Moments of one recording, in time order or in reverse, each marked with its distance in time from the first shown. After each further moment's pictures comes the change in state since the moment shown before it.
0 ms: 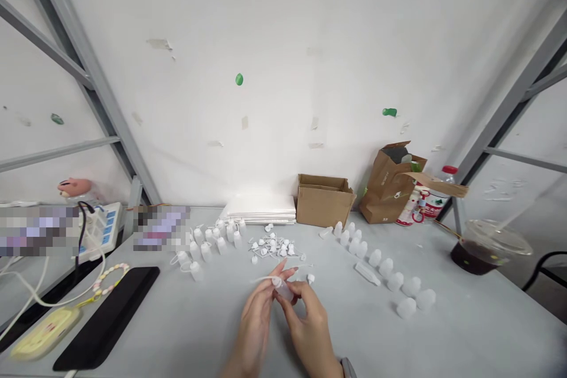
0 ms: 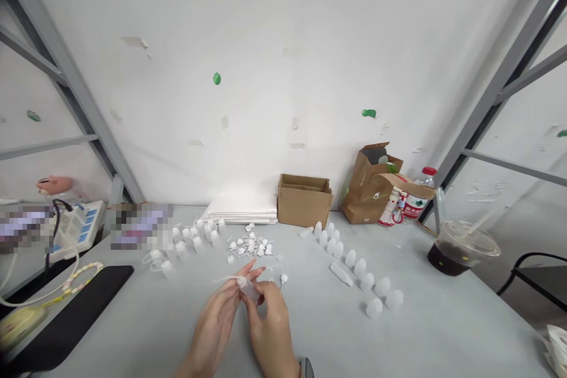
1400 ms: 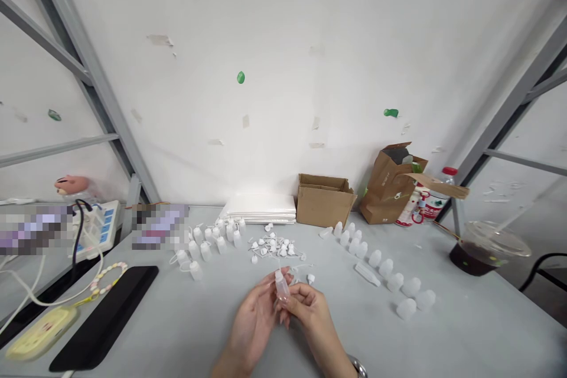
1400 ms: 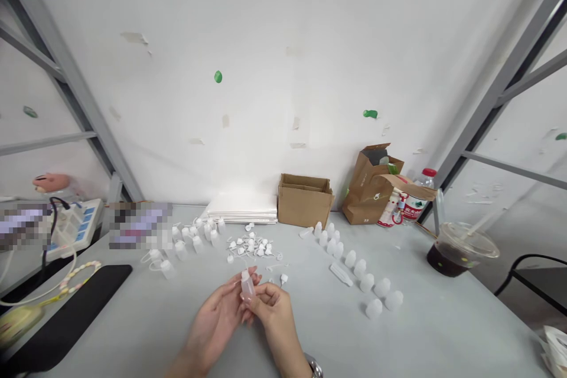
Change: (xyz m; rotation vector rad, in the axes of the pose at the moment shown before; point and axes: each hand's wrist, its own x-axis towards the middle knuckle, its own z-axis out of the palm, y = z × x) left_hand 0.014 -0.006 -0.013 -0.307 -0.086 -0.235; right_hand 0.018 -0.003 -0.006 0.833 -0.242 0.637
